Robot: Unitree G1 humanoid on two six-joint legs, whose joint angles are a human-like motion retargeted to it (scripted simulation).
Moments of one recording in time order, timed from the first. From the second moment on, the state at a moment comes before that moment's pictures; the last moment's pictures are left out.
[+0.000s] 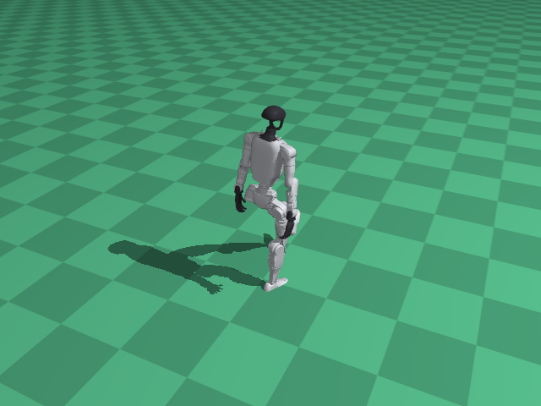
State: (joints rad) left arm 0.02 0.15 0.41 1.60 0.09 0.06 -0.23; right arm 0.05 -0.26 -0.03 1.61 -0.21 0.12 0.14; waist -0.10 -0.03 0.13; left_leg -0.78 -0.09 0.26 0.15 -0.17 0.07; right_leg 0.01 -0.07 -0.30 0.09 -0.04 -0.09
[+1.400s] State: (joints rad) left arm 0.12 0.11 0.44 1.58 0.08 0.07 -0.26; right arm -0.09 -0.12 0.15 1.28 -0.21 0.03 0.21; waist -0.21 0.01 -0.04; left_leg -0.04 -0.09 0.26 0.01 -0.20 0.07; right_leg -0.04 -0.04 -0.35 0.03 -0.02 -0.01
